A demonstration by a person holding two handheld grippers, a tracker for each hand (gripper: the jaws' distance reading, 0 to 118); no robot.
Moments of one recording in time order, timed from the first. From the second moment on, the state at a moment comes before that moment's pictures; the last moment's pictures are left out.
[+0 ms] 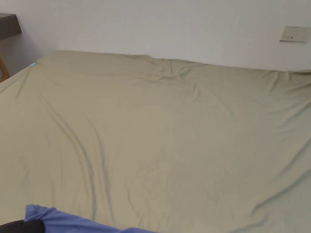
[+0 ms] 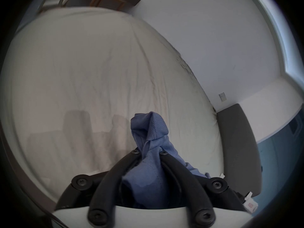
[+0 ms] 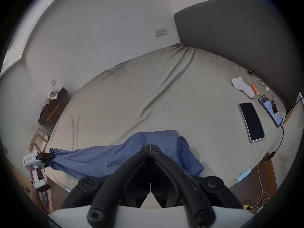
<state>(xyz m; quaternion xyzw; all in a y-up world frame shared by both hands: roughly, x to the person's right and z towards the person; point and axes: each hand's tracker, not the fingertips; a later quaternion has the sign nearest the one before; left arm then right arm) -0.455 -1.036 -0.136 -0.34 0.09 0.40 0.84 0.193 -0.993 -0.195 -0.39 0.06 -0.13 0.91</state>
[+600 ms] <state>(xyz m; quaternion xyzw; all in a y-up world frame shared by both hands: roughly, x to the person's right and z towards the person) -0.304 -1.008 -0.201 -0.36 -0.07 0.38 0.85 0.210 -1.001 -0.184 -0.38 0.05 -0.17 0.91</state>
